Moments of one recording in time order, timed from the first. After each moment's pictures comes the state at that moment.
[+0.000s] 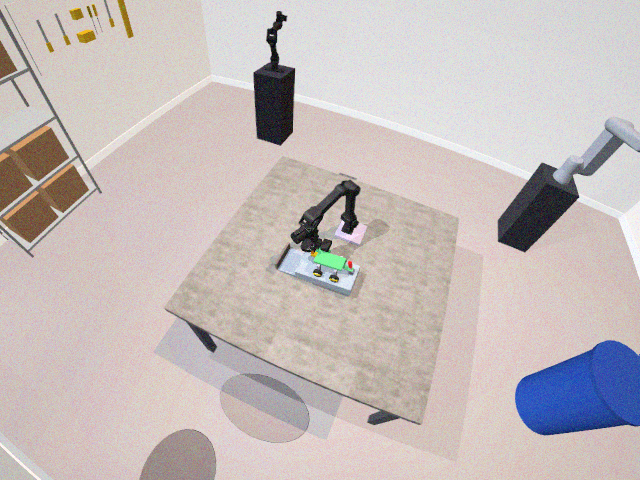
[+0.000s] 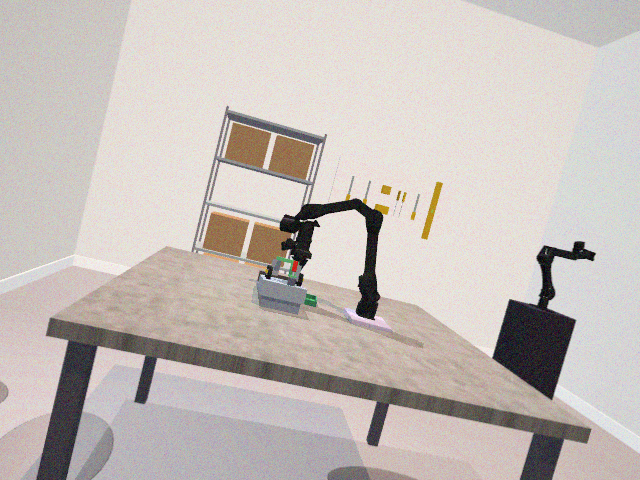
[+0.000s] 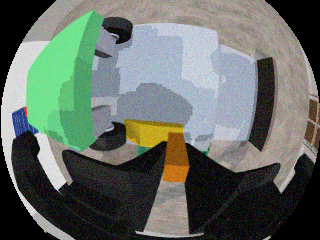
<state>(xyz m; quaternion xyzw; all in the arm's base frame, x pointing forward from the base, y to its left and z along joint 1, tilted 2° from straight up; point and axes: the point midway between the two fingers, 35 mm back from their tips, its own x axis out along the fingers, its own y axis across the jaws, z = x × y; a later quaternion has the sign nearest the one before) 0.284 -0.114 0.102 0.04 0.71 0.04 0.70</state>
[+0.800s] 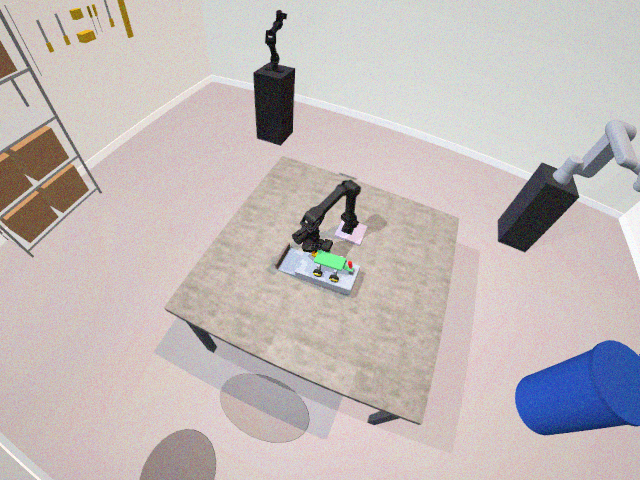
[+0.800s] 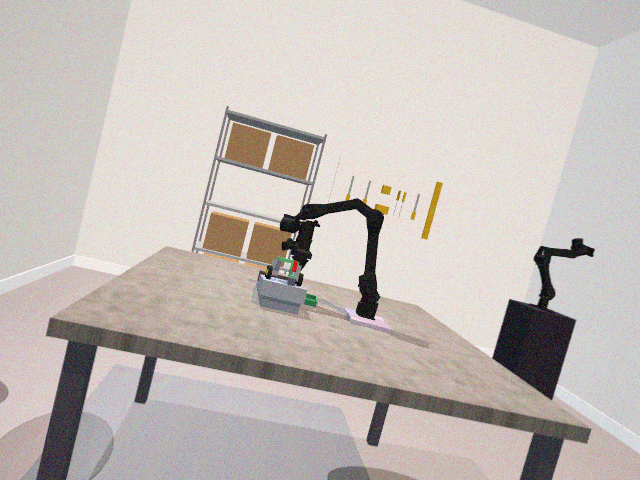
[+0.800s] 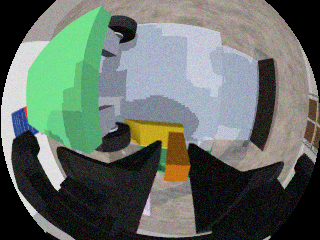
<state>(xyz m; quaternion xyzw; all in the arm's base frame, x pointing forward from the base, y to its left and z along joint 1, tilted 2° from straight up) 0.284 -0.109 0.102 0.04 0.71 0.04 0.70</state>
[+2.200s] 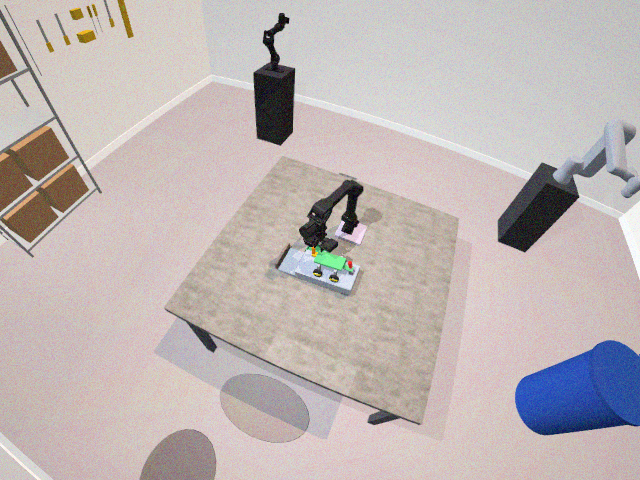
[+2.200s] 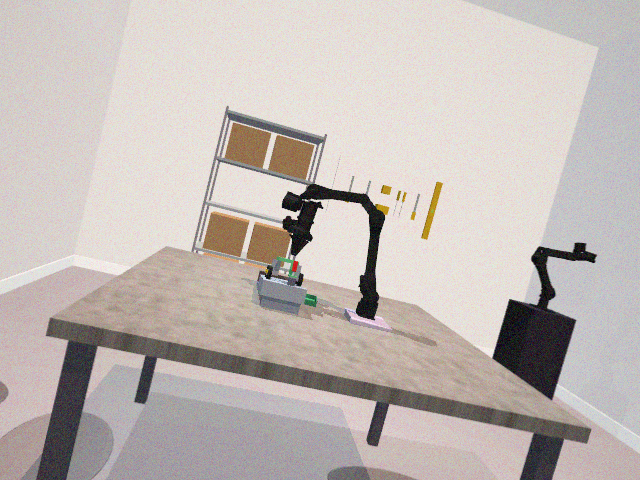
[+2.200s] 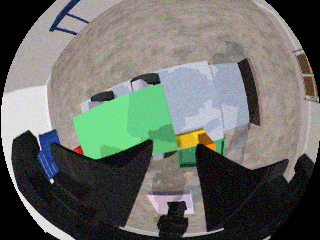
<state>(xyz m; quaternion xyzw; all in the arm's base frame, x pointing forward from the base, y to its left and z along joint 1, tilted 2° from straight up) 0.313 -0.078 0.180 0.17 0.67 -0.07 0.72</state>
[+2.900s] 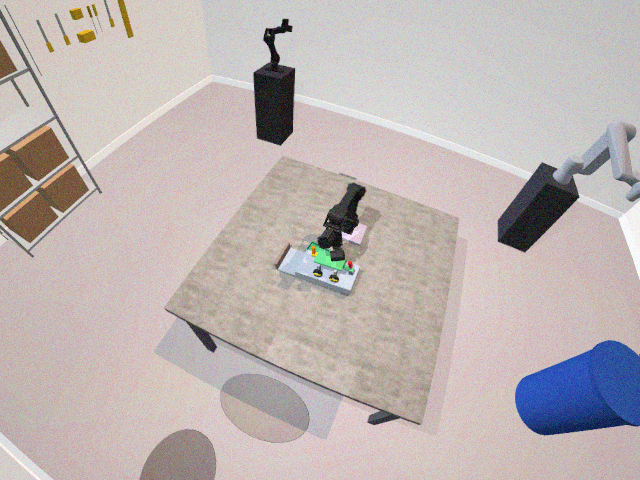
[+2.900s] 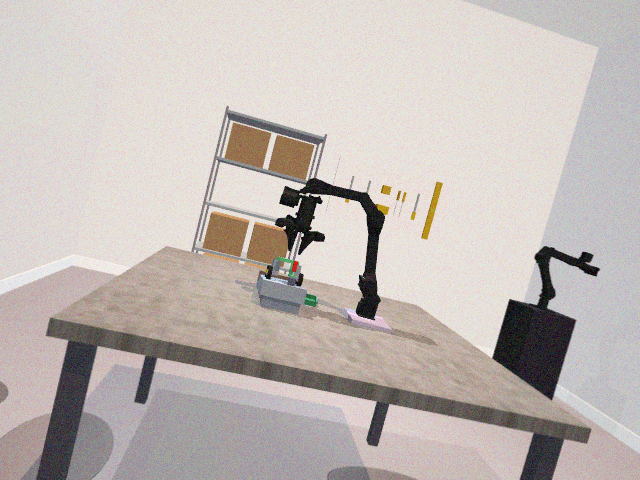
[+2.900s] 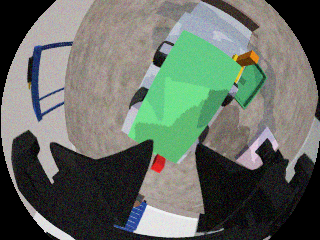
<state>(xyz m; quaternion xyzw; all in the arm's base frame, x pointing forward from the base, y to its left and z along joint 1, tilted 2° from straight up) 0.325 0.016 0.201 0.46 0.62 -0.29 0.56</state>
